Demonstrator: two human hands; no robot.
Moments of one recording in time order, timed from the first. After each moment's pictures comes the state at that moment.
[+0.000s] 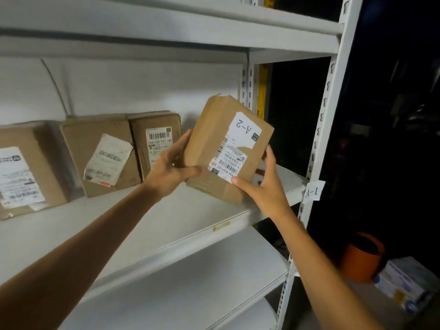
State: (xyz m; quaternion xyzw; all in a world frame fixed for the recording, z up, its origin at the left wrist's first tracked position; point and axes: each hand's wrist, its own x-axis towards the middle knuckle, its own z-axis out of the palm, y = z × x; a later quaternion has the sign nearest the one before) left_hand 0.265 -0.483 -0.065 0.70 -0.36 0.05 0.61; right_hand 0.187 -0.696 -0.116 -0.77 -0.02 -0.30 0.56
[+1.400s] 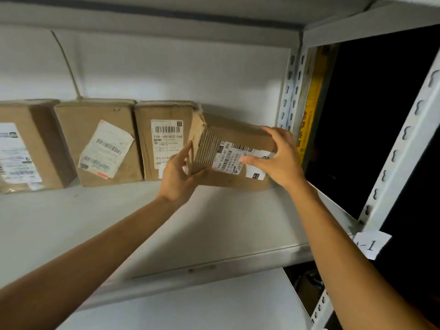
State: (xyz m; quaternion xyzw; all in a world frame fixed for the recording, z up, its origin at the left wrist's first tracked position) left_hand 0.340 -0.536 -0.114 0.82 -0.13 0.22 0.52; right_hand 0.370 -0.779 -0.092 -0.84 -0.13 -0.33 0.42
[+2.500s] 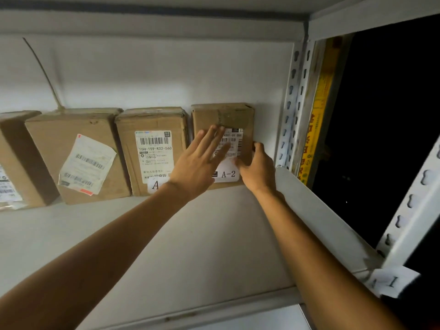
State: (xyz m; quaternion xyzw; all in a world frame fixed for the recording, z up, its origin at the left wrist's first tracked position) left_hand 0.417 -0.576 -0.091 0.88 -0.22 0.34 -0.23; right_hand 0.428 -0.742 -0.106 -0.85 -0.02 -0.25 0.46
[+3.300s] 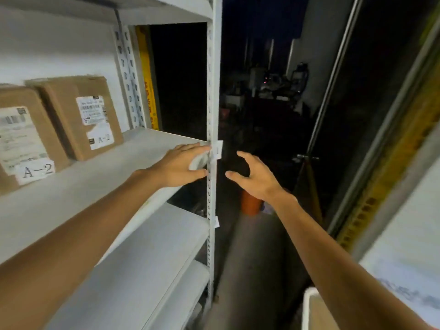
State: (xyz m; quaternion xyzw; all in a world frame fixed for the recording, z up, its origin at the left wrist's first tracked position) left_hand 0.217 -0.632 -0.105 0.78 -0.60 -0.02 0.18; right_hand 0.046 -0.776 -0.158 -0.87 0.32 -0.26 0.29
